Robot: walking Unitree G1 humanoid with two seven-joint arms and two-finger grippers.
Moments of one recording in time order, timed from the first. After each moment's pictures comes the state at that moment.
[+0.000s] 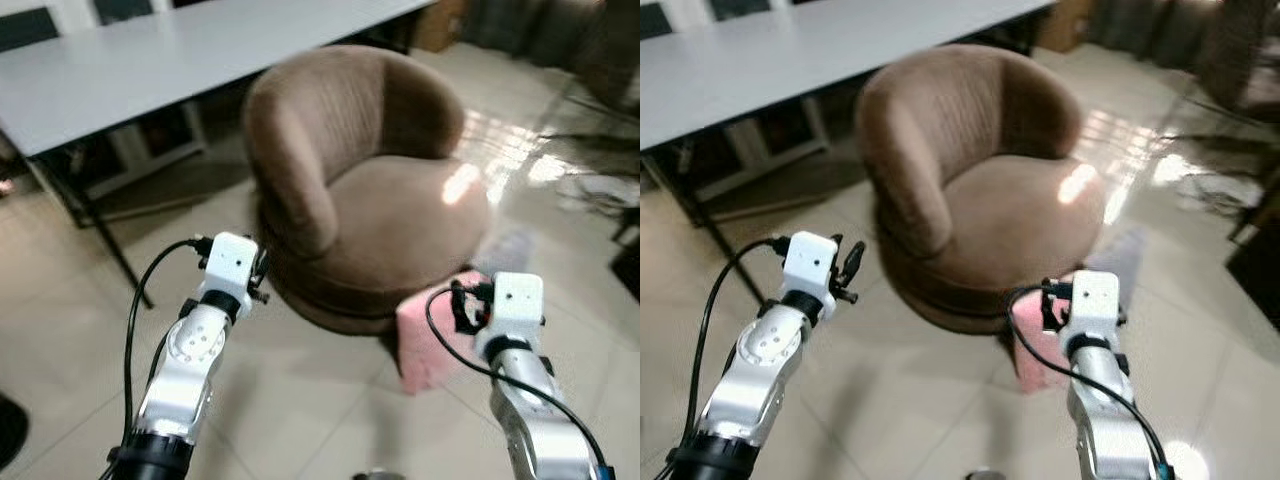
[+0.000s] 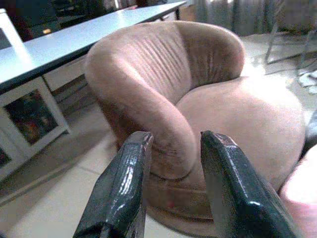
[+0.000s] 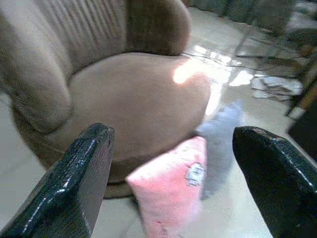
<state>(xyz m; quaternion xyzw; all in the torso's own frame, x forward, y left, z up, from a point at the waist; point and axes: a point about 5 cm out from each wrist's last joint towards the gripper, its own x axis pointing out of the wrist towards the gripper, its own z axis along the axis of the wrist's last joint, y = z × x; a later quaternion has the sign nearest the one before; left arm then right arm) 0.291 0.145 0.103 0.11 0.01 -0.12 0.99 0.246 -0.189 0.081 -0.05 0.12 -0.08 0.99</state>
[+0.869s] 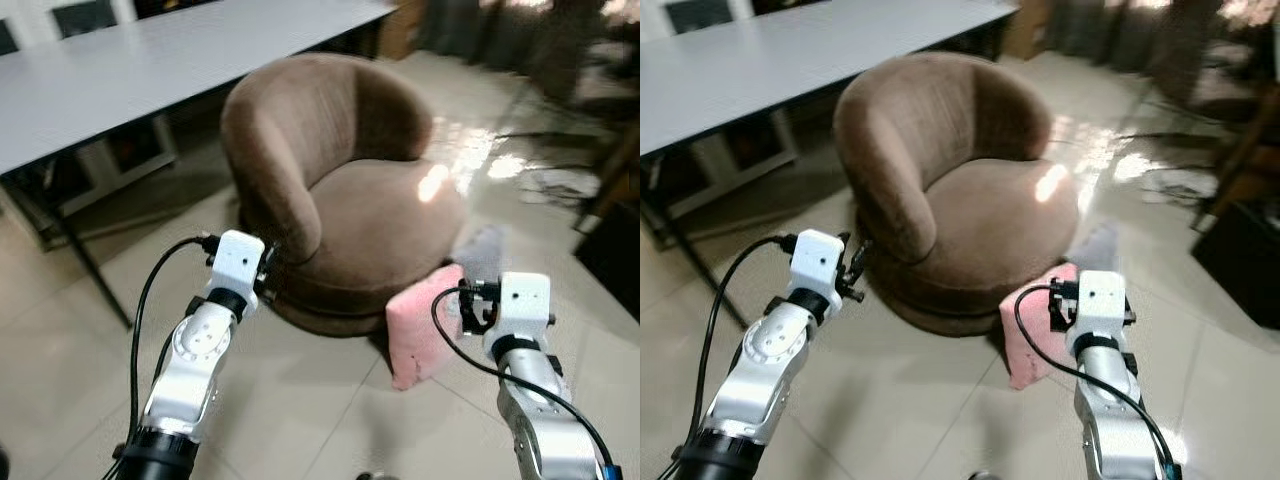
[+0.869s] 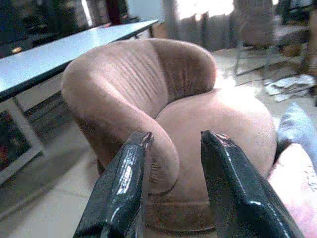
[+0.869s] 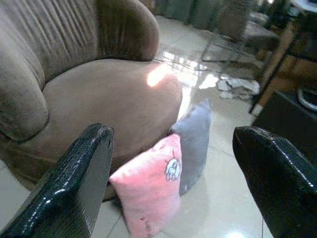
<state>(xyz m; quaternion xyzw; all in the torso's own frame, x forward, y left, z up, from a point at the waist) 0.292 0.141 0.105 0.11 0.01 -0.13 0.99 0.247 -0.189 0.083 -0.06 0.11 -0.08 0.99</state>
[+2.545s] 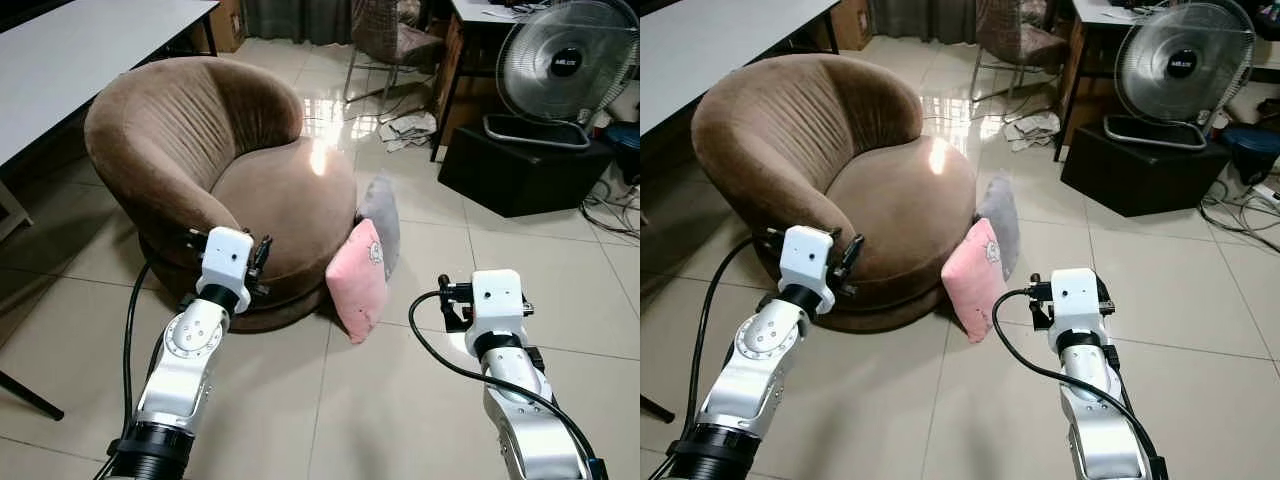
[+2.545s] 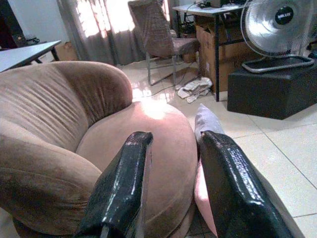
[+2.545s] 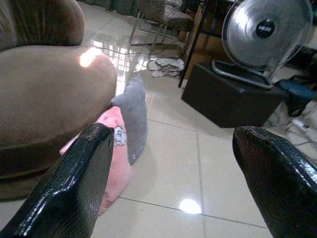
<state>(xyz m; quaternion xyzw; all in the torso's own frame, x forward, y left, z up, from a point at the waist) 0.296 0.149 0.106 0.09 0.00 -0.12 0.99 0.250 -0.175 0.084 -0.11 0.09 -0.04 0.99</state>
